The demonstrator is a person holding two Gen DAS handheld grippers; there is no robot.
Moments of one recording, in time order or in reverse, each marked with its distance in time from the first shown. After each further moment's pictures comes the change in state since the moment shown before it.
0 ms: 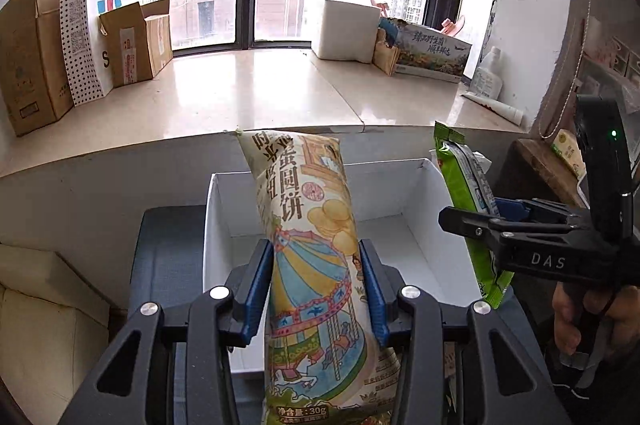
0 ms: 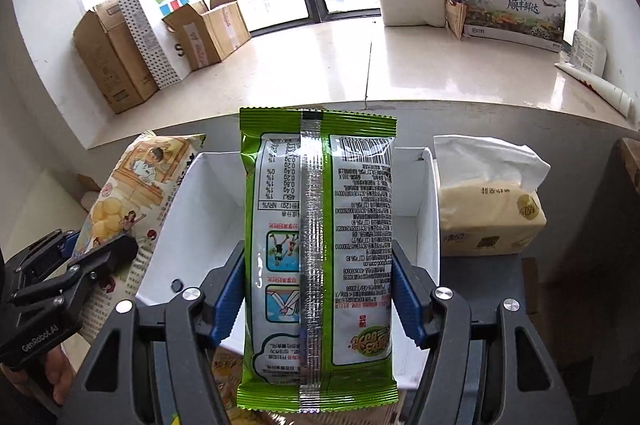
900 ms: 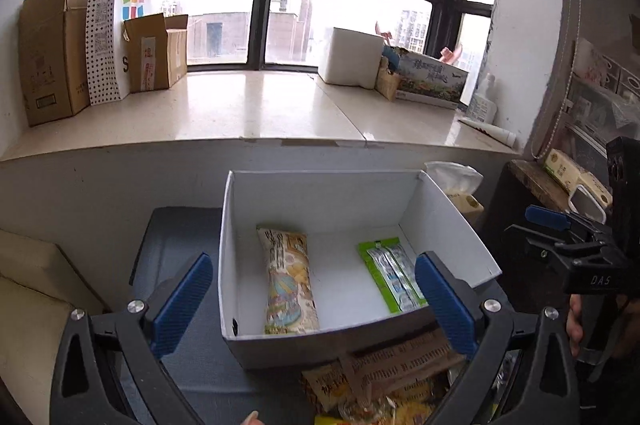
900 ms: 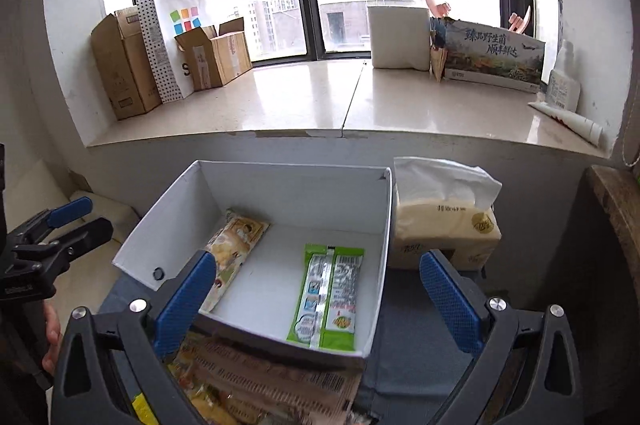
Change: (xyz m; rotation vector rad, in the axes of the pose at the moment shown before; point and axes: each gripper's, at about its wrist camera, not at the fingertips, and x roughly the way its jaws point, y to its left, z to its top) left arm -0.046 0.003 -0.052 -0.036 -0.110 -0.027; right arm -0.065 -0.015 -0.046 -0.073 -0.153 -0.023
